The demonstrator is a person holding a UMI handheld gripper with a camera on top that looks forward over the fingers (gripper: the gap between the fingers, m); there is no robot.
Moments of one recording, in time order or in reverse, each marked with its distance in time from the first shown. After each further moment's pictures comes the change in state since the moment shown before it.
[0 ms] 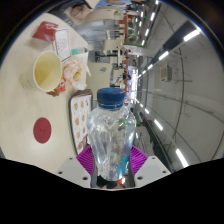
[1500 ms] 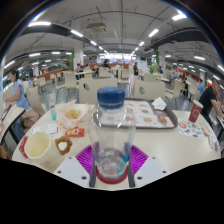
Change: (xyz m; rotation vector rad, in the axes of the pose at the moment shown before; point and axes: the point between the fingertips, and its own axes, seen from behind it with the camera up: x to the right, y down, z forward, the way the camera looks) arm -0.183 -0.039 0.042 -0.006 -0.596 1.480
